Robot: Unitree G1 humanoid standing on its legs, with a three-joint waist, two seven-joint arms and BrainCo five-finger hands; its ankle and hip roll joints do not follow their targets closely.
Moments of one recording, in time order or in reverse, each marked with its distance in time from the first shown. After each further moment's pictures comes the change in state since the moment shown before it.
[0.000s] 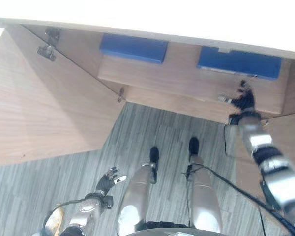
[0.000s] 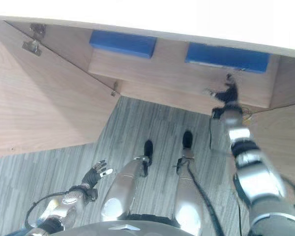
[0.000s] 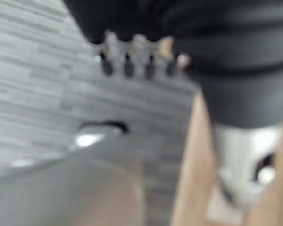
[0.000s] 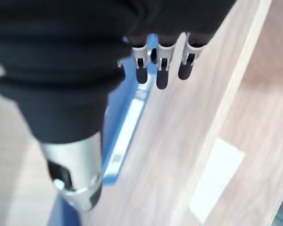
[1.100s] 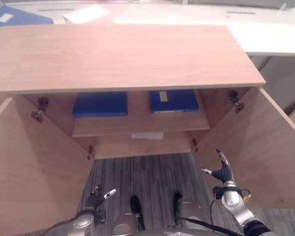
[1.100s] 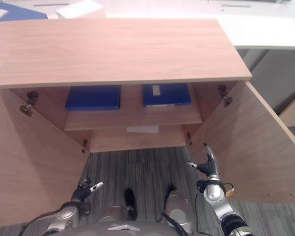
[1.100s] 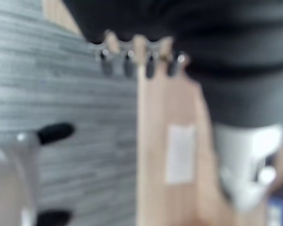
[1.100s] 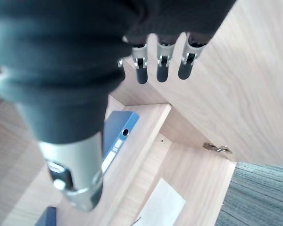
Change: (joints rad) left arm 0.026 -0.076 0.155 0.231 0.102 -0.014 0.049; right arm 0.577 0.172 -0.025 -0.056 -0.419 -0.140 -0.214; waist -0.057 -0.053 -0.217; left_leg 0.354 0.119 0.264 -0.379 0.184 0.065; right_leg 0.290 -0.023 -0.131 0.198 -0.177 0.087
